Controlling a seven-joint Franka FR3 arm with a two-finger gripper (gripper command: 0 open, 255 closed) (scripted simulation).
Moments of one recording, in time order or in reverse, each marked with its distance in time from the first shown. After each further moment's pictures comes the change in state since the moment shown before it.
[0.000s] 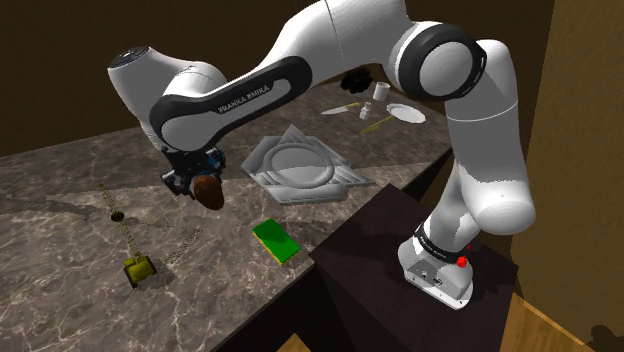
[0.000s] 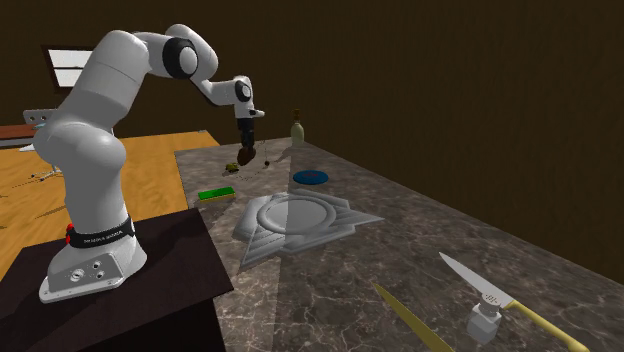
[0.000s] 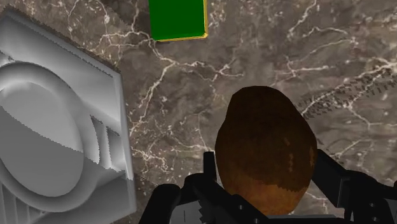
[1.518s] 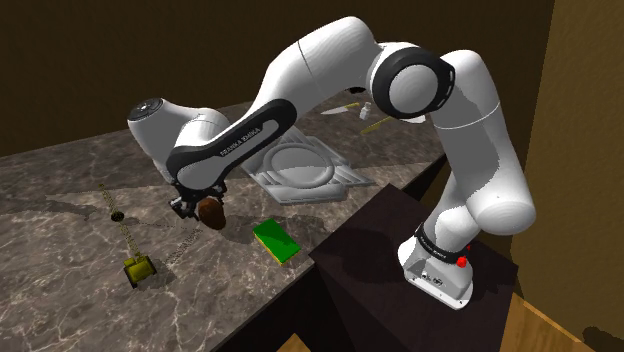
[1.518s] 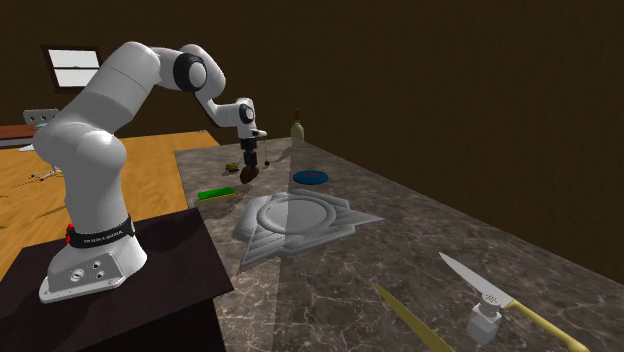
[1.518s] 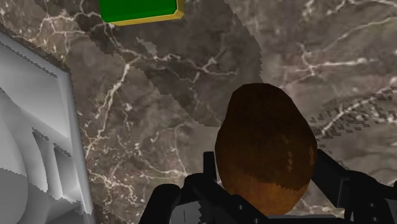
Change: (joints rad) arm 0.008 0.134 -0.026 -0.028 -0.039 0.166 0.035
